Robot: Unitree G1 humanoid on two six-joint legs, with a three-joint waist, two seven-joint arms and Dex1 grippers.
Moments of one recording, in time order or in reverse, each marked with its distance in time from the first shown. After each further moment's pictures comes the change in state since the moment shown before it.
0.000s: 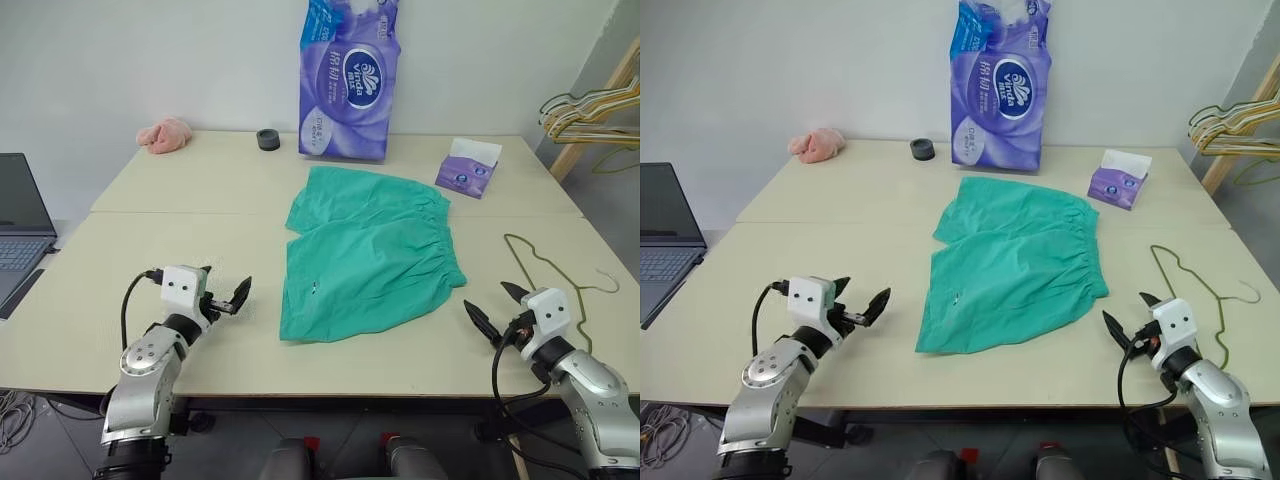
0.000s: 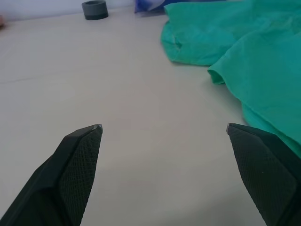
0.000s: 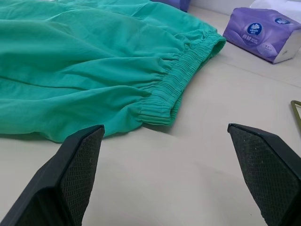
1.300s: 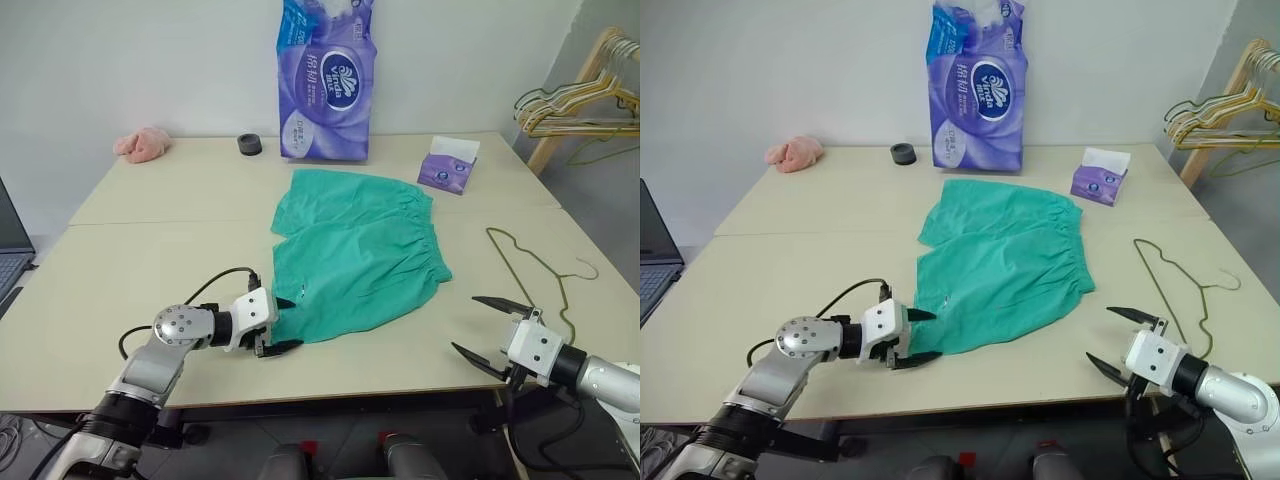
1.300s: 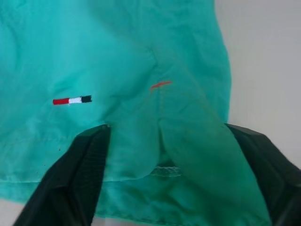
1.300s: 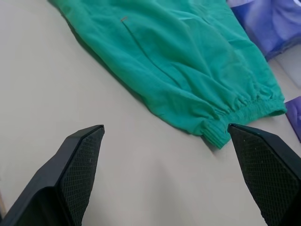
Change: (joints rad) left arm -0.183 0.257 -0.444 0.150 0.174 -0.182 -0.567; right arm 0.124 -0.266 0.067 -0.233 -0.193 -0.202 0.193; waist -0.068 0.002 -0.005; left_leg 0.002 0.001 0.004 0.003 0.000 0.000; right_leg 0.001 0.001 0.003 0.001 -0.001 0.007
